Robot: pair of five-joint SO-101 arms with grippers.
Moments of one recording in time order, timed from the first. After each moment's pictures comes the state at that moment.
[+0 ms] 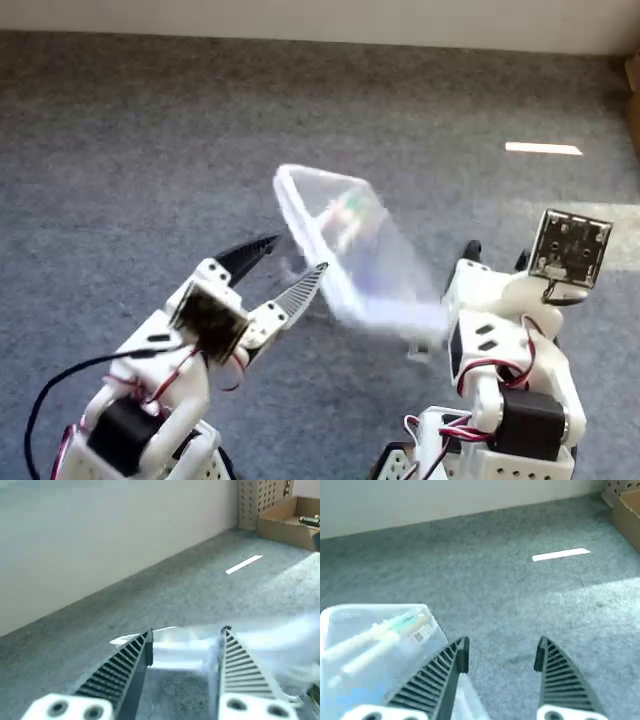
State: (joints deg) left arm 25.4 -94.8 69.5 46.4 -4.8; right arm 7.1 -79.3 47.1 69.8 -2.8
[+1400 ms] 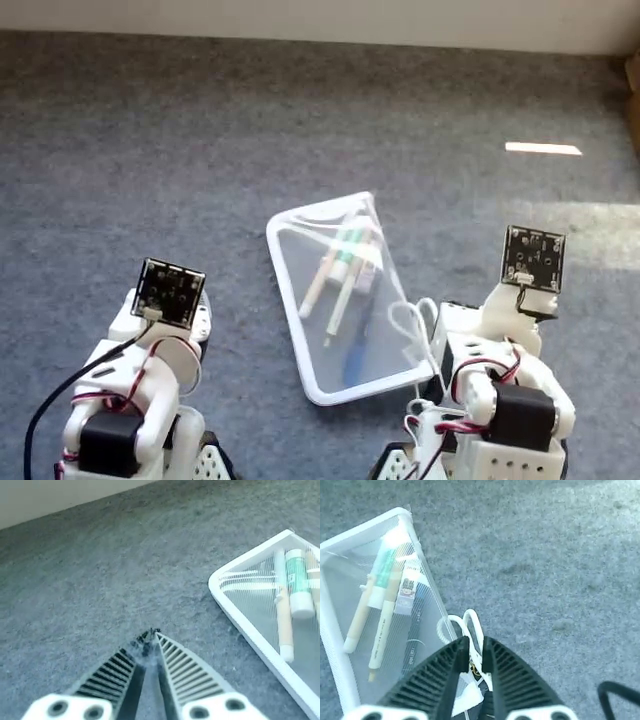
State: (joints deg) left arm 0.6 -104.1 72.3 72.7 -6.6; right arm 7.1 -81.8 53.8 84.4 0.1
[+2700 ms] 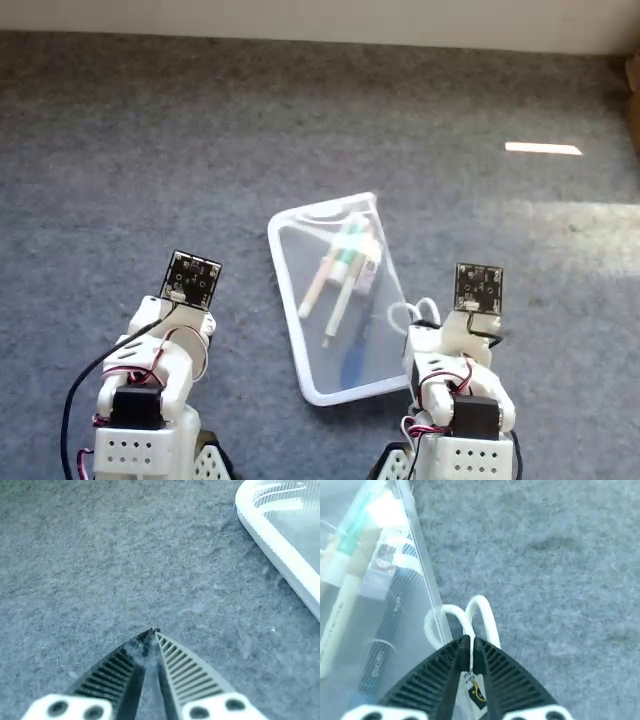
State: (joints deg) left arm -5.2 -103.6 95.9 61.6 -11.6; right arm 2.4 -105.3 95.7 69.8 0.0
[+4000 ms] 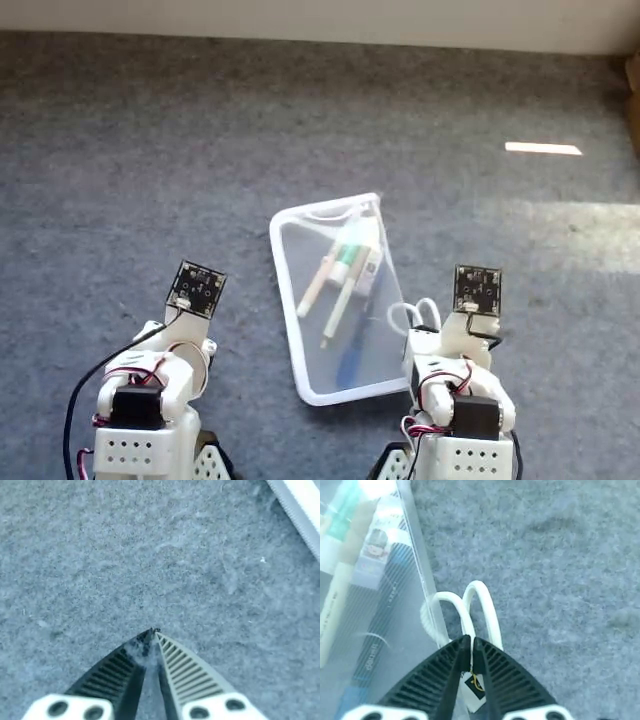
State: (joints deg) left arm -5.2 -103.6 96.0 75.5 -11.7; right arm 2.5 -105.3 95.7 70.8 0.0
